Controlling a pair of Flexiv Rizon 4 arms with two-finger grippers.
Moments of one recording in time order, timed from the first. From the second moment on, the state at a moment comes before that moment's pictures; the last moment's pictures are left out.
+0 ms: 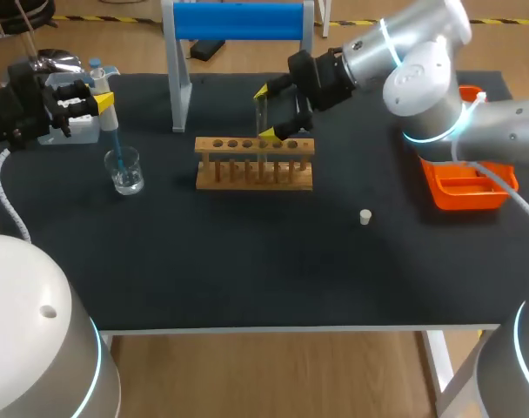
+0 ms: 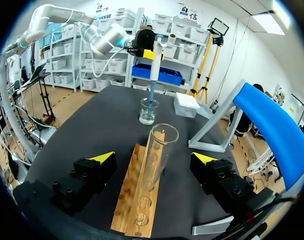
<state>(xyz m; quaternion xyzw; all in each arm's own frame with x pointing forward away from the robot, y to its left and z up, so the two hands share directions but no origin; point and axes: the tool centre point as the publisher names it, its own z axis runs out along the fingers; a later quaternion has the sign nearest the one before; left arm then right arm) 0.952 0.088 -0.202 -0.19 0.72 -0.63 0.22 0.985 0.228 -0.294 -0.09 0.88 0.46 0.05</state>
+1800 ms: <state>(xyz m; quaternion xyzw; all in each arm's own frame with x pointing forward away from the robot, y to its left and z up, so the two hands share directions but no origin) 0.931 0.062 -0.136 -0.15 0.74 -0.60 0.26 0.985 0.228 -0.294 -0.09 0.88 0.46 0.05</state>
